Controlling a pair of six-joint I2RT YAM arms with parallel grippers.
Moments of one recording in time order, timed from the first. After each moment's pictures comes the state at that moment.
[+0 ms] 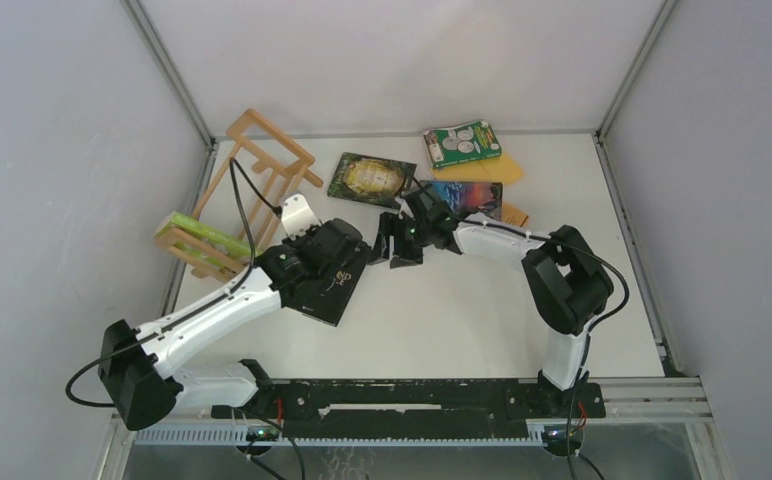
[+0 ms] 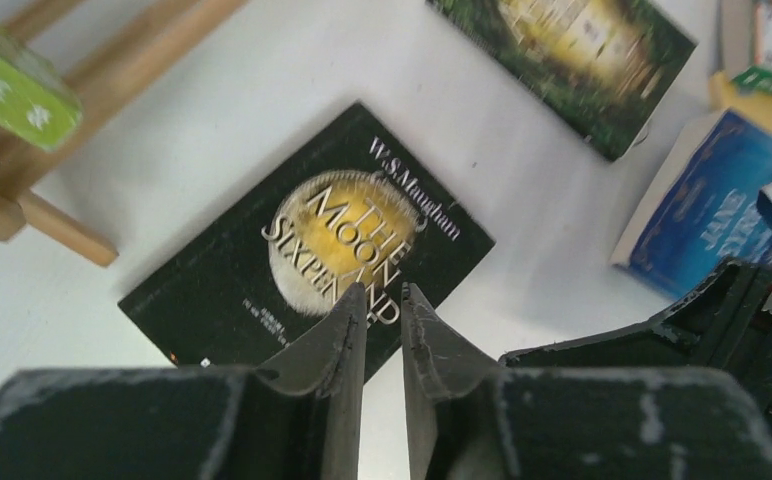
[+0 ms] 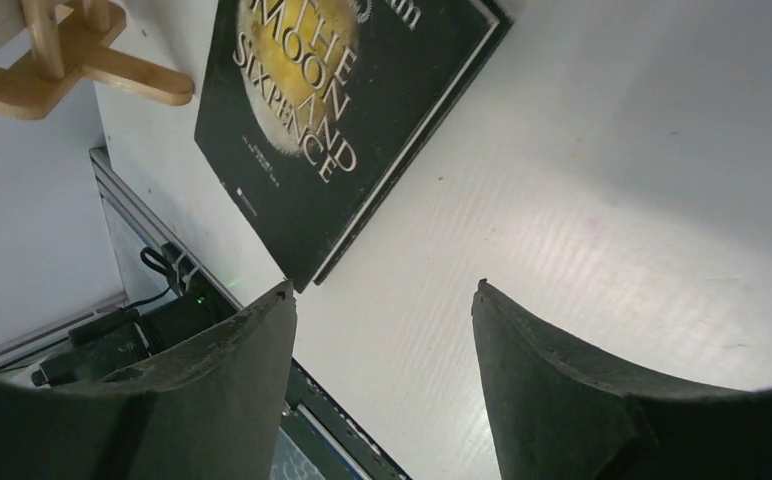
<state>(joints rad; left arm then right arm) -0.84 1.20 1.02 -0.72 -0.90 -1.06 0.66 1.85 1.26 -0.29 -0.43 0.69</state>
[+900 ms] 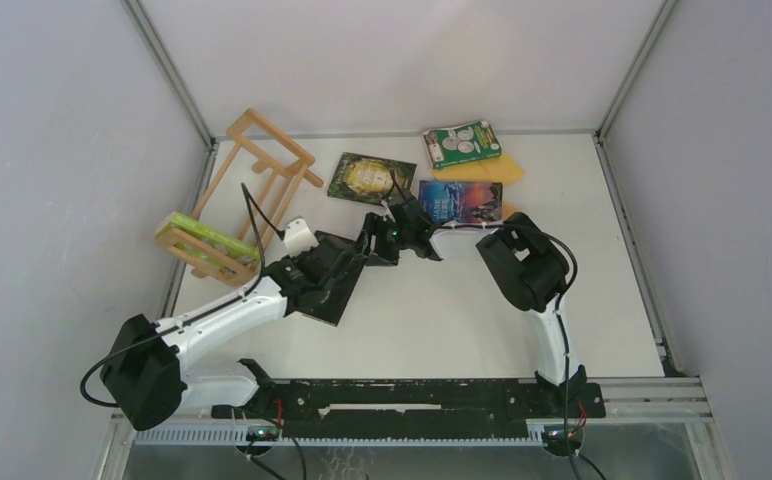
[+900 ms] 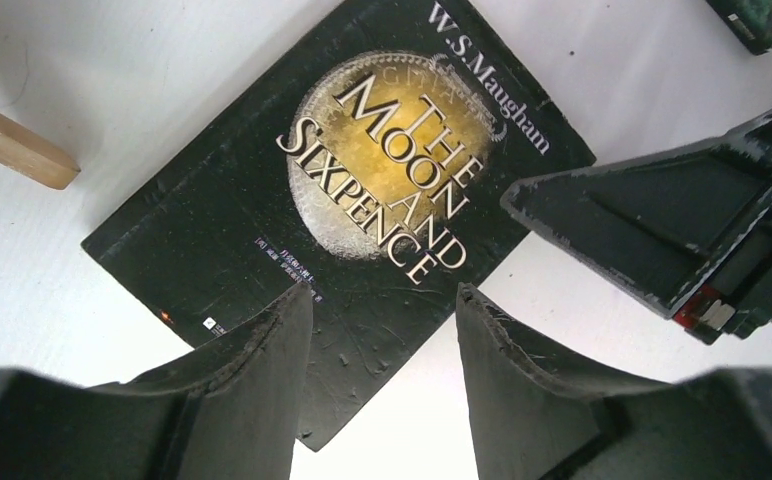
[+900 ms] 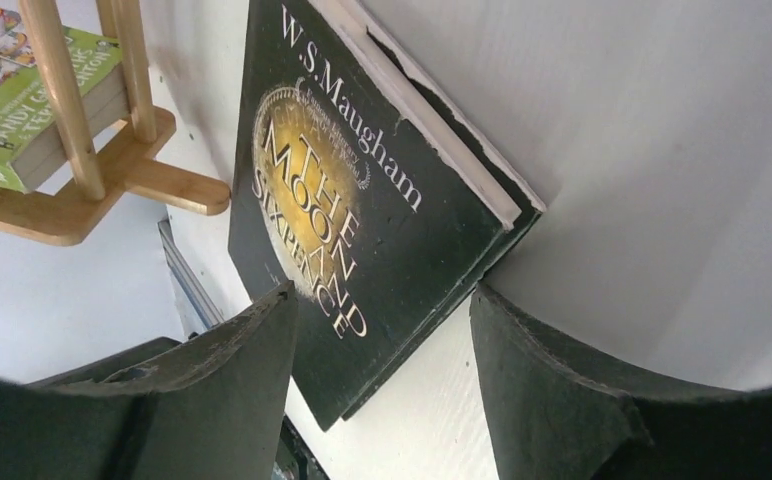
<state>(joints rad) -0.76 1.22 0.78 -0.60 -0.68 -1.10 0.70 2.10 1.27 0.10 -0.44 0.90</state>
